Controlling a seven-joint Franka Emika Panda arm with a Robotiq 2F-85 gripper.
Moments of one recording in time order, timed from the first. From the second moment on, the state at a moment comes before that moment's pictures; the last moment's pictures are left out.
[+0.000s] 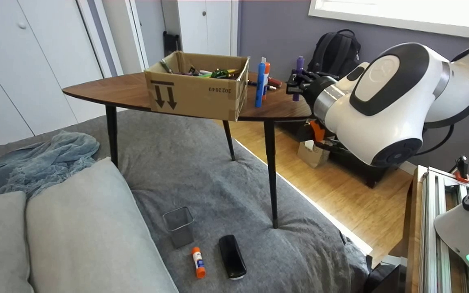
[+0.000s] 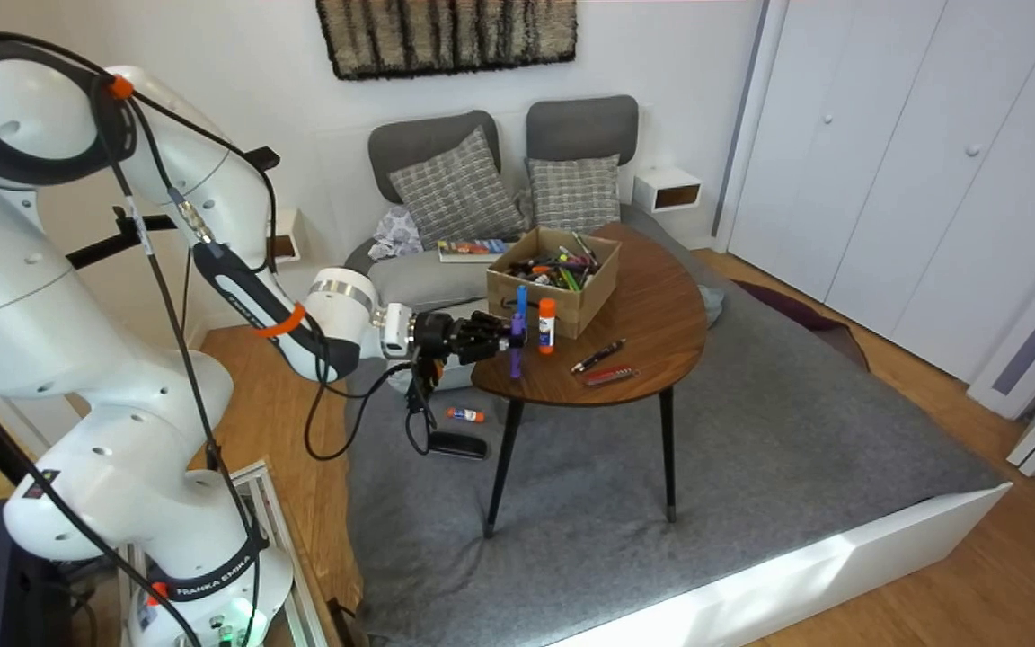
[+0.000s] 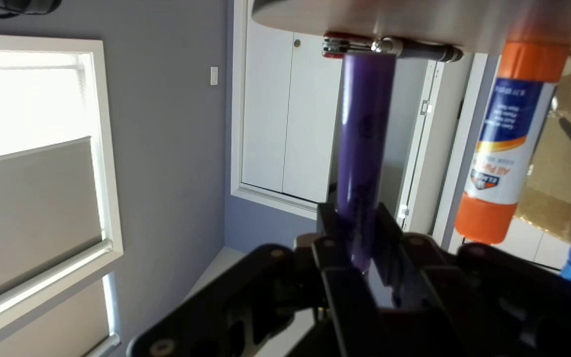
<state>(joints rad) -0.65 -0.18 1.08 -2.75 -1.90 1.86 2.71</state>
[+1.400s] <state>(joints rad) 0.14 -0.05 0.29 -2.71 -1.94 1.73 2.71</state>
